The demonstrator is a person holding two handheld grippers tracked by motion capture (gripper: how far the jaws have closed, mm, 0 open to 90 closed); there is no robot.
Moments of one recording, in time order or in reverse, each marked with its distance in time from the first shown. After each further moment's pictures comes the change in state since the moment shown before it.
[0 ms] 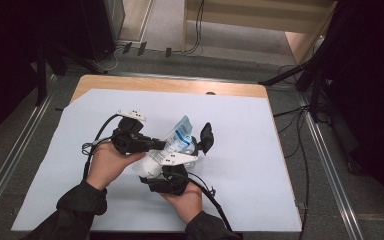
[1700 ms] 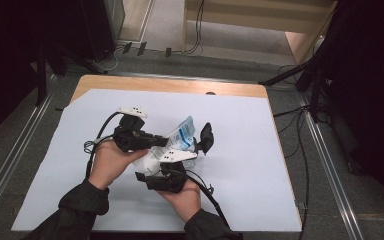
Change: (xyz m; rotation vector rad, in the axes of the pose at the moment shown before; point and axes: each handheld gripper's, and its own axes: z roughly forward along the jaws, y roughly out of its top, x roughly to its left) left arm -0.004 0.007 0.000 -0.044 -0.003 -0.007; right arm 0.003 0.012 -0.001 -0.020 0.043 0.016
